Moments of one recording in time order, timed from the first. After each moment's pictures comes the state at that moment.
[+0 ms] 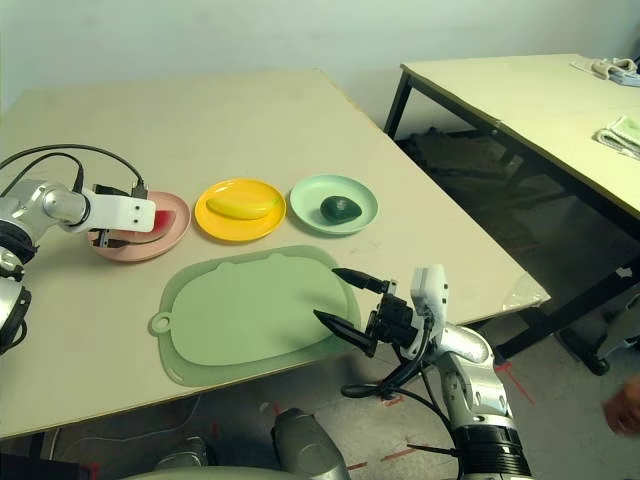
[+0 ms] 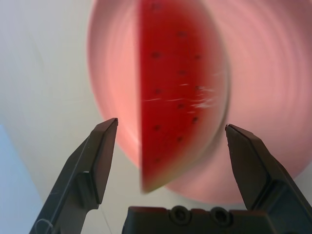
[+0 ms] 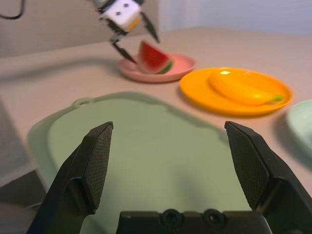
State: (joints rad) left arm -1.17 0.73 -0.49 1.36 0.65 -0.57 -0.75; right arm -0.06 -0.47 -0.13 0.13 0.54 -0.09 1.18
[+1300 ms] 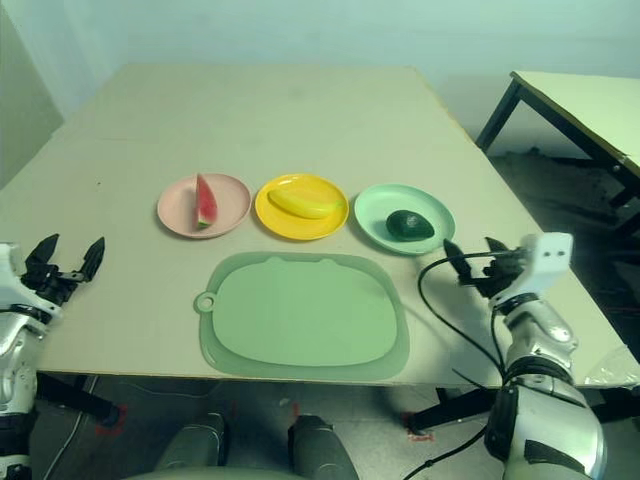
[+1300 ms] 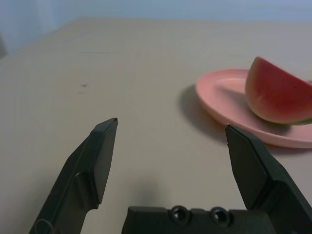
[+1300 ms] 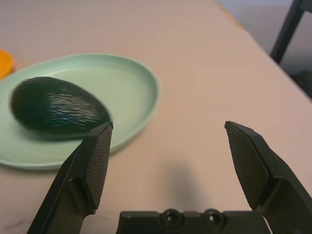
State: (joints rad) left arm -0.14 0.38 0.34 0.26 -0.27 -0.10 -0.42; right arm -0.55 -0.77 -0.42 1.28 0.35 -0.39 0.80
